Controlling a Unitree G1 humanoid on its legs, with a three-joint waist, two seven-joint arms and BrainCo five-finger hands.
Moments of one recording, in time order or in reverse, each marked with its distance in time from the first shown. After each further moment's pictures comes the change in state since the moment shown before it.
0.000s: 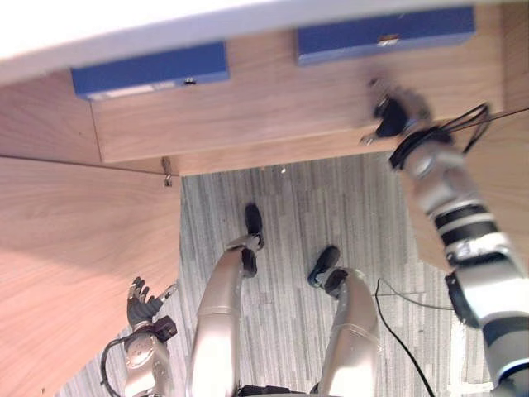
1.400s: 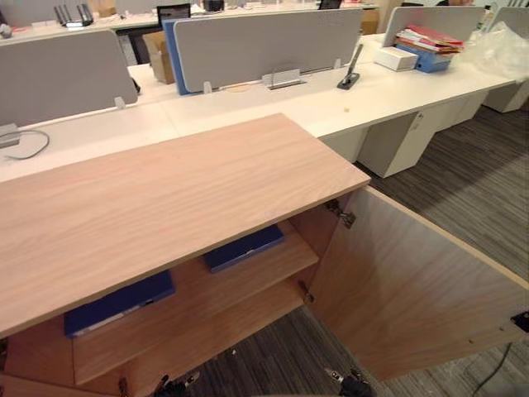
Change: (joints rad) left arm 0.005 -0.057 0.082 0.633 0.077 0.024 -0.045; right arm 0.977 0.686 -0.836 0.459 0.787 -0.088 -0.118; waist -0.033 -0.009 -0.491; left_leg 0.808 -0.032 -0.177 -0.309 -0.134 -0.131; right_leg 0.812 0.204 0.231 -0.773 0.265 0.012
